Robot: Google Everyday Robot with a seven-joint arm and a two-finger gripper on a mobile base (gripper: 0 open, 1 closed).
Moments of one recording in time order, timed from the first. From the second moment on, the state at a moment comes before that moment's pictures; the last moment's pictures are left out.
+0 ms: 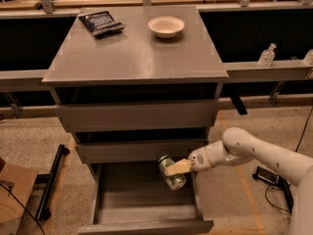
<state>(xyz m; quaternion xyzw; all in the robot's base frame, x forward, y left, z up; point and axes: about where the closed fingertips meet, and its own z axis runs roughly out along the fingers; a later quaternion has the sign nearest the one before) 0.537 -0.073 0.492 -0.22 0.85 0.47 0.09</state>
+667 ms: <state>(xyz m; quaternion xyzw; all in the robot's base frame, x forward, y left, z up) 0.528 -0.071 0.512 -0.24 0.85 0.45 0.10</state>
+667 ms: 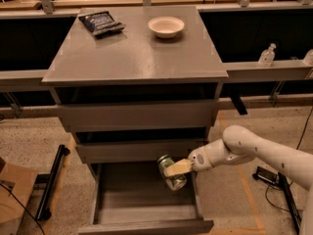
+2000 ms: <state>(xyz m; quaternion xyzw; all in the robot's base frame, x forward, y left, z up) 0.393 -0.037 0.738 -0.44 0.80 0.32 0.25</state>
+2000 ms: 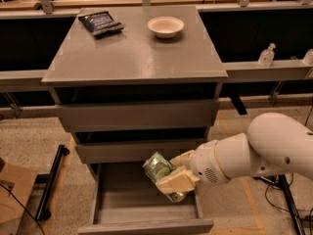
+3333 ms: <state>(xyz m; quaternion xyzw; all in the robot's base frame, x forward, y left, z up) 0.442 -0.036 0.841 -0.52 0.77 0.25 0.26</state>
